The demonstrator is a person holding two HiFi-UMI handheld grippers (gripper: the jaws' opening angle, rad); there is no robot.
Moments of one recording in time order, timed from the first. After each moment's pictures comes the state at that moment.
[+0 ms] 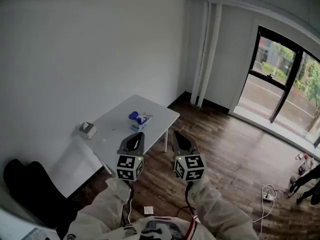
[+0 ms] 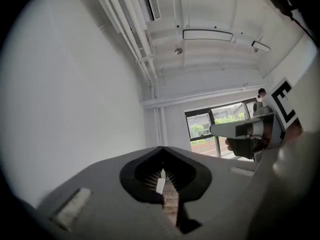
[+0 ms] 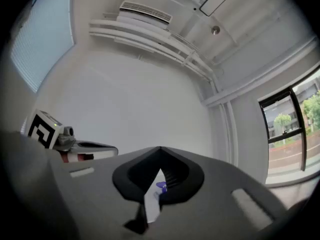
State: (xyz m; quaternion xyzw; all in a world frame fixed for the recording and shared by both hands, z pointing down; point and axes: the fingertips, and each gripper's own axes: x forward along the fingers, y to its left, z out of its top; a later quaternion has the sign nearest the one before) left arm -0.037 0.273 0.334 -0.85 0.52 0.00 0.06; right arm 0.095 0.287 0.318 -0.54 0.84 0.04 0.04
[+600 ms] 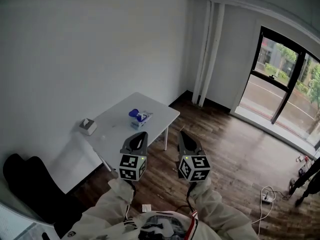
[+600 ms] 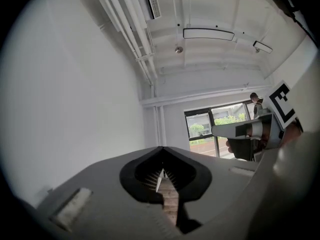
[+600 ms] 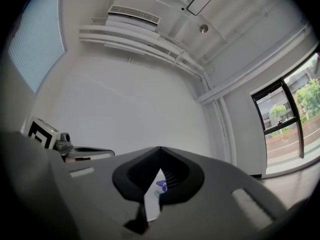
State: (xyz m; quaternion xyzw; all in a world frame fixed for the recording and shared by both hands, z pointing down) left arm -0.011 0.288 0.339 -0.85 0.52 0.00 0.05; right arm 0.132 0.300 0.324 -0.55 0.83 0.00 0.06
